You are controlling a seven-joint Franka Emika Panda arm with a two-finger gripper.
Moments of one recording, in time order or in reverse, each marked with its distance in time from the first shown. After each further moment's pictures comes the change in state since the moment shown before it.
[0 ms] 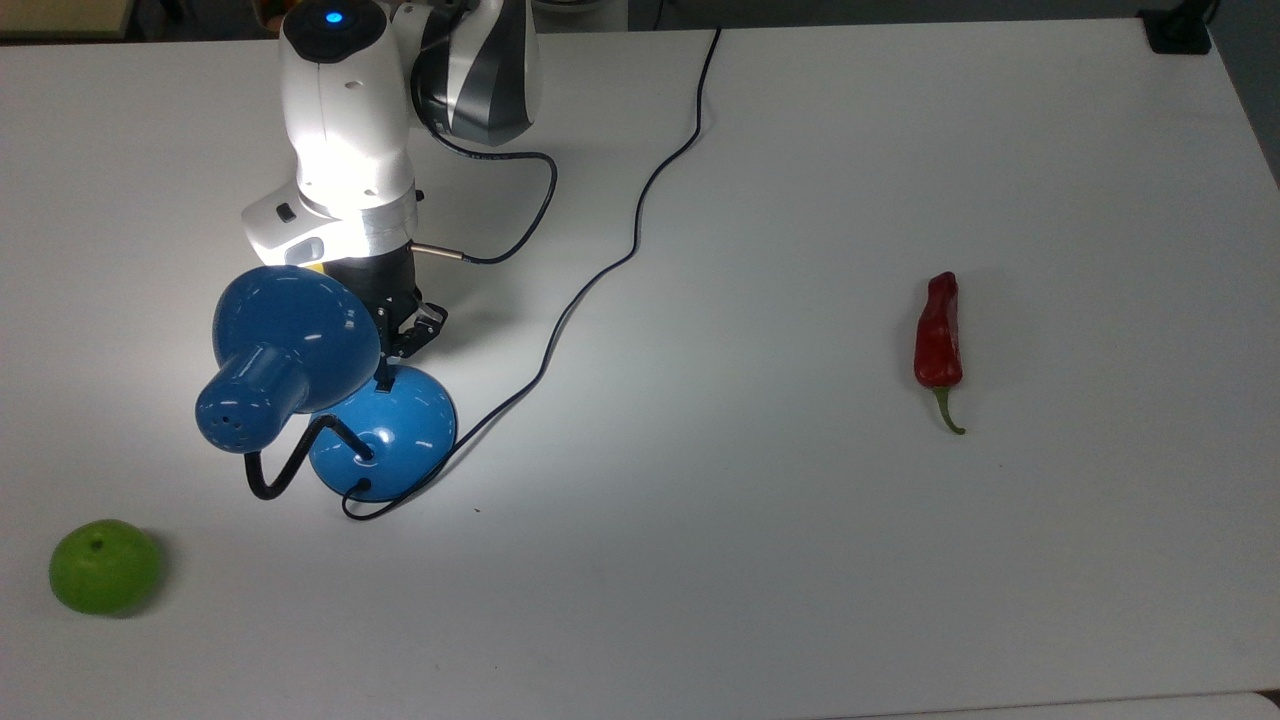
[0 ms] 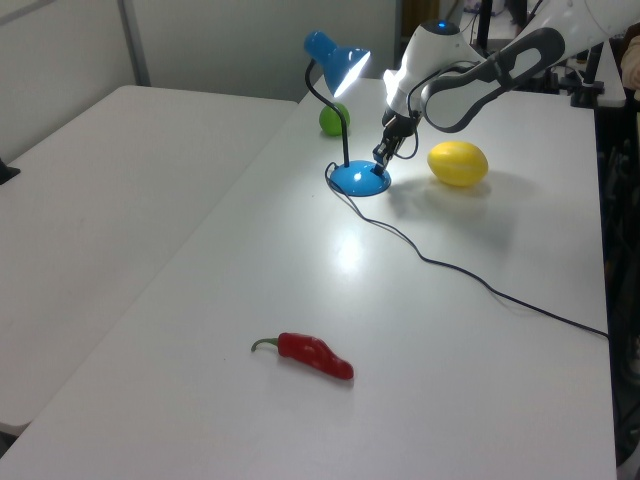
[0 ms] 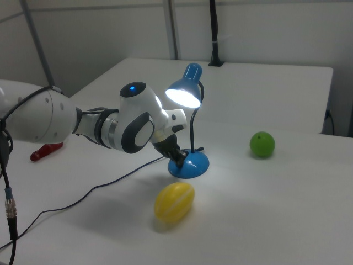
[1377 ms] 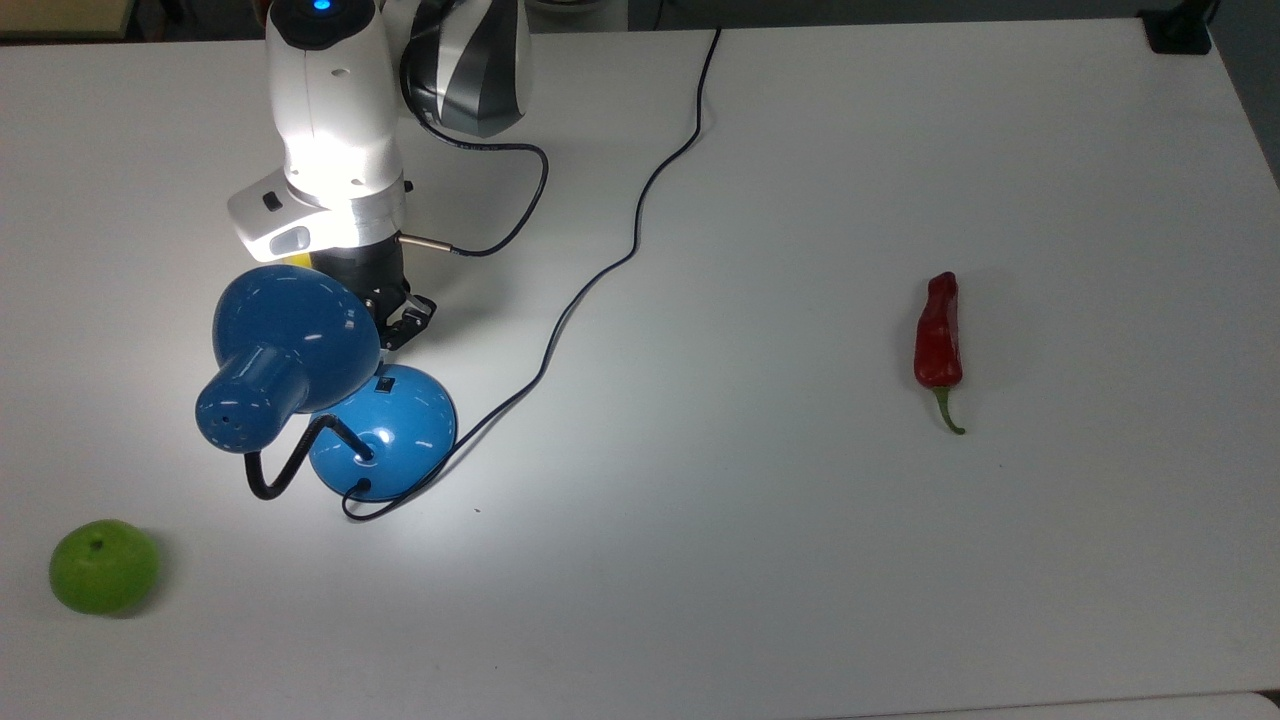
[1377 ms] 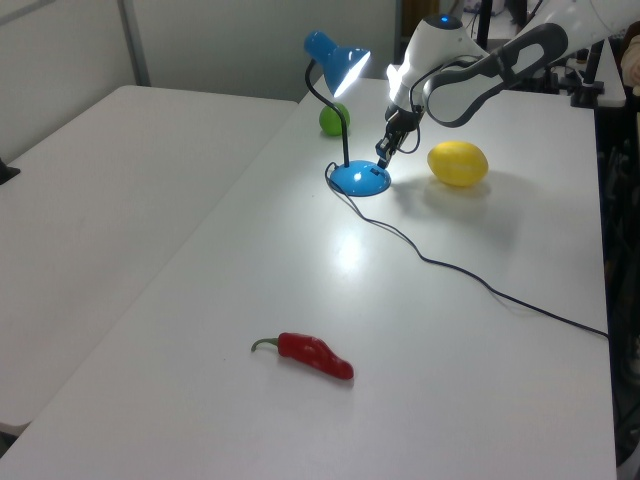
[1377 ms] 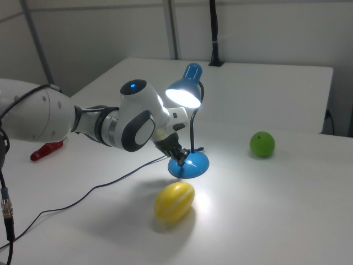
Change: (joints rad) arm 0.000 -0.019 -0.013 -0.004 0.000 -0.015 0.000
